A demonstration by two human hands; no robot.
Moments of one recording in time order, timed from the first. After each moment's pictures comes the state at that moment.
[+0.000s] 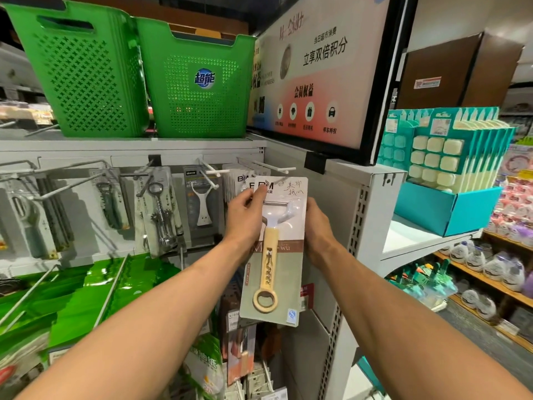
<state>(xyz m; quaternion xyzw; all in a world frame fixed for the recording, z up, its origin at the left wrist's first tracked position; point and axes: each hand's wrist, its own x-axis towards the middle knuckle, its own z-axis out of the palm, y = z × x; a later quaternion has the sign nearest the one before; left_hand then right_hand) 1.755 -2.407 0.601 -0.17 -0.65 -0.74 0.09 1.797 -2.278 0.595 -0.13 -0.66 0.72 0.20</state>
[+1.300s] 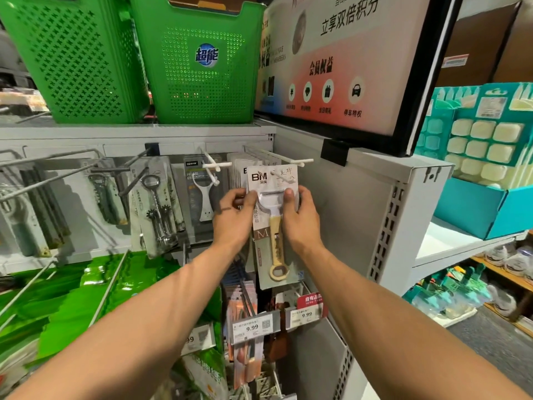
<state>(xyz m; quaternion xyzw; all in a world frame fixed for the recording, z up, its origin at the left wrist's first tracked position) 1.676 -2.424 0.561 -0.09 -0.73 -0.66 0.16 1.729 -2.294 0.566 -0.06 -0.75 0.58 0.31</state>
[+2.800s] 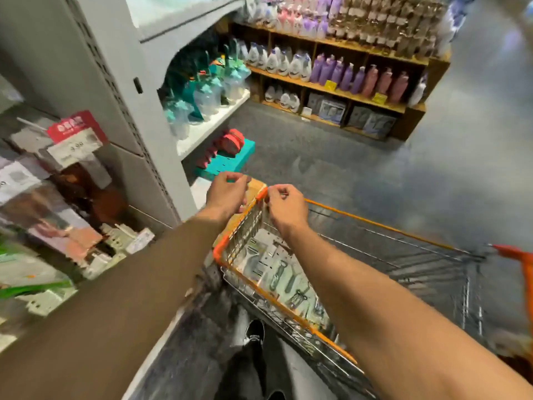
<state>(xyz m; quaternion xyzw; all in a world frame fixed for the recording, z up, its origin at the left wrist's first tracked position) 1.994 -2.233 0.328 -0.23 -0.73 -0.54 -0.35 2.118 -2.188 0.312 -0.55 -0.60 0.50 0.30</state>
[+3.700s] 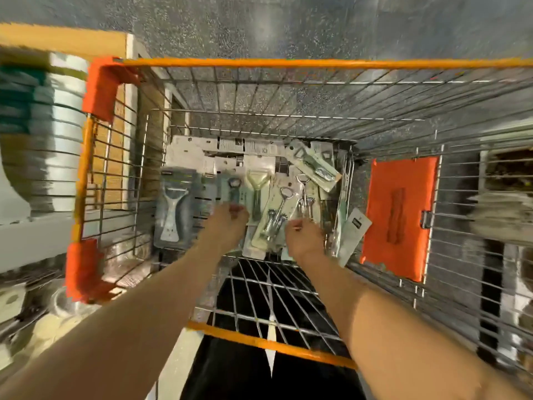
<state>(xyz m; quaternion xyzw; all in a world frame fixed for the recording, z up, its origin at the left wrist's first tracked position) 2.090 -2.148 -0.059 -0.32 -0.75 -0.06 -0.57 2.270 -2.164 -0.075 -0.79 -0.33 0.52 -0.02</state>
